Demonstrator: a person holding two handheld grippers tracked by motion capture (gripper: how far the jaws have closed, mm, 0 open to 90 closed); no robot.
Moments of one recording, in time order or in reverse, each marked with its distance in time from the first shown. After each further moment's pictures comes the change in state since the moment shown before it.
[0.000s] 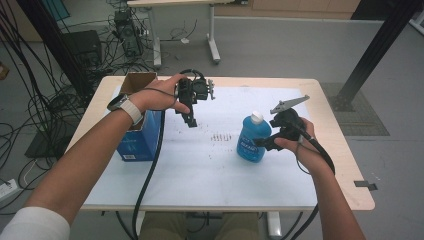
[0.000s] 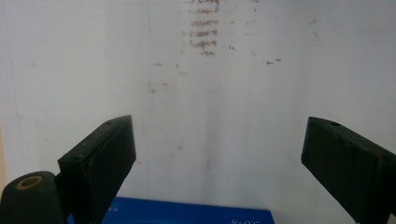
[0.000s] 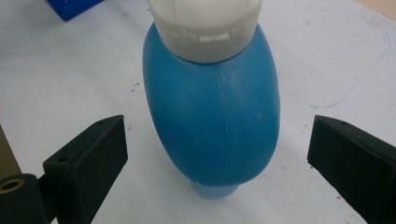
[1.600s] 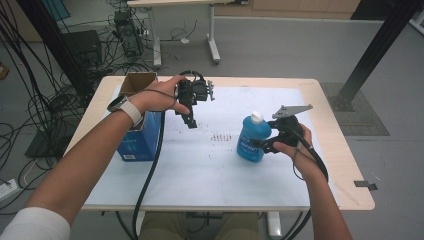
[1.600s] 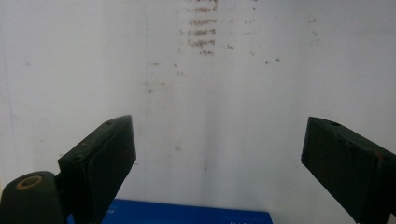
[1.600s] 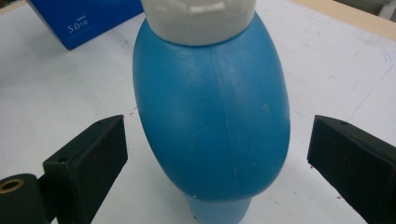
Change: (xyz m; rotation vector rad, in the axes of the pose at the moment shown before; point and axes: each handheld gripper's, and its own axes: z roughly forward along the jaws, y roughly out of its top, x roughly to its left) left arm 0.000 -0.001 0.004 0.001 -0.008 -0.003; right arm -0.002 -0.020 0.014 -0.155 0.008 0.023
